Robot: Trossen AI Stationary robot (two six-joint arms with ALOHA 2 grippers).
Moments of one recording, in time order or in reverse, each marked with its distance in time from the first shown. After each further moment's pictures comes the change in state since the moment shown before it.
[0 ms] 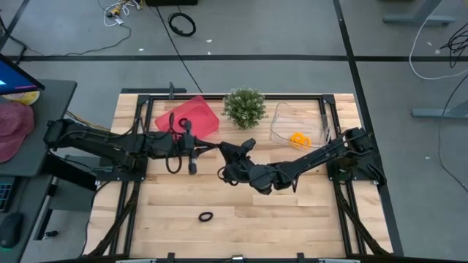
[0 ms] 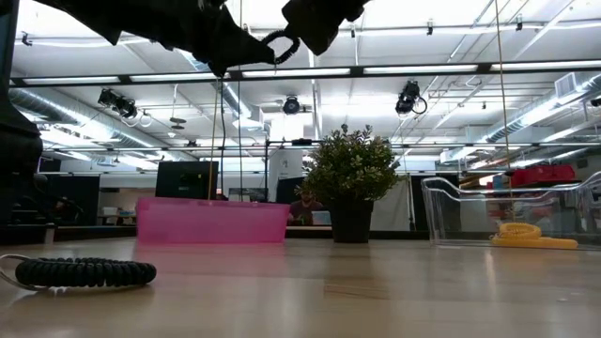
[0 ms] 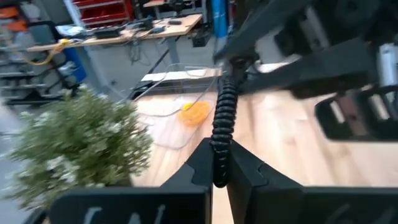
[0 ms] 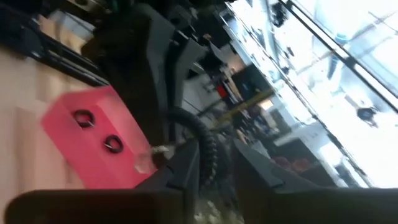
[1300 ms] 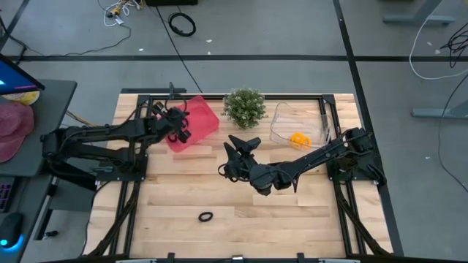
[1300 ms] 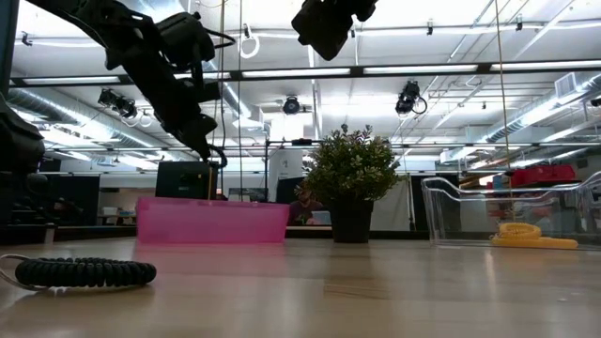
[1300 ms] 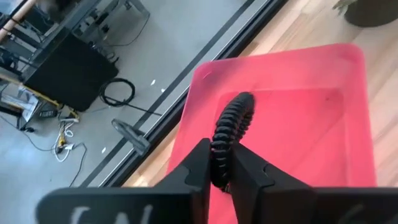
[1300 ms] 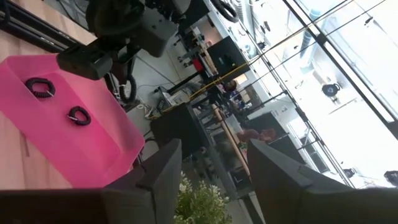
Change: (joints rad) left arm 0.392 -0.008 0.000 -0.622 -0.423 -0.144; right arm 0.001 -0.001 0.000 0.029 0.162 -0.073
